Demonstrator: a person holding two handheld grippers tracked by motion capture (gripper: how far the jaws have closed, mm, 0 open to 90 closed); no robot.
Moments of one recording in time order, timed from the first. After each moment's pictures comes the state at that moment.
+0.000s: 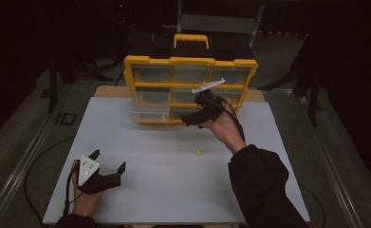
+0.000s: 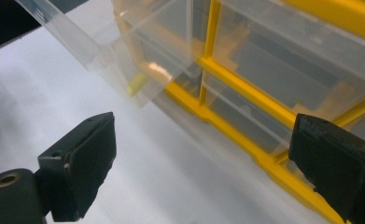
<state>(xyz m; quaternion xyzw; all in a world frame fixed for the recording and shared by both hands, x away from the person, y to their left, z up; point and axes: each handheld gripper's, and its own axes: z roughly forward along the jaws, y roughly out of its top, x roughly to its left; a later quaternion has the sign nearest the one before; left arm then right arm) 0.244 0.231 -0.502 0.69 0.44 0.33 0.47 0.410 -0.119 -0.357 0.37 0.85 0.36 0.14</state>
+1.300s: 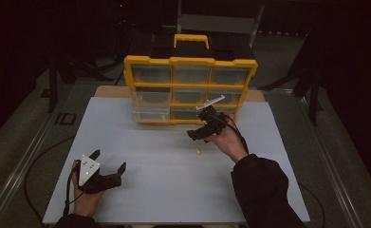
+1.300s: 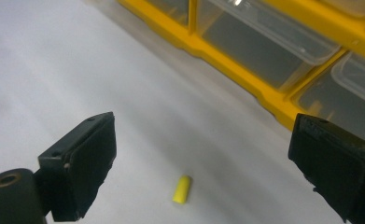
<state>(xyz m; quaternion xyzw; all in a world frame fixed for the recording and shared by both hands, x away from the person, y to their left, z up) 0.244 0.230 -0.502 0.69 0.44 0.33 0.47 0.405 -0.136 -0.414 0.38 0.87 0.30 0.12</state>
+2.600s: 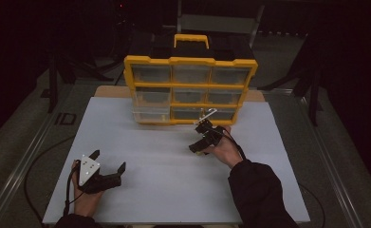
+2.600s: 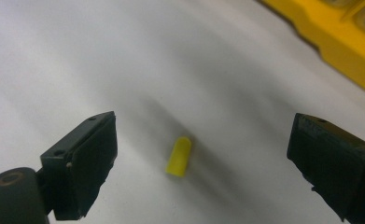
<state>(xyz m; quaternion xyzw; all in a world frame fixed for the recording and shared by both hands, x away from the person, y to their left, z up) 0.244 0.230 -0.502 0.69 0.44 0.33 0.47 0.406 -0.136 -0.475 0.40 0.89 0.22 0.08</state>
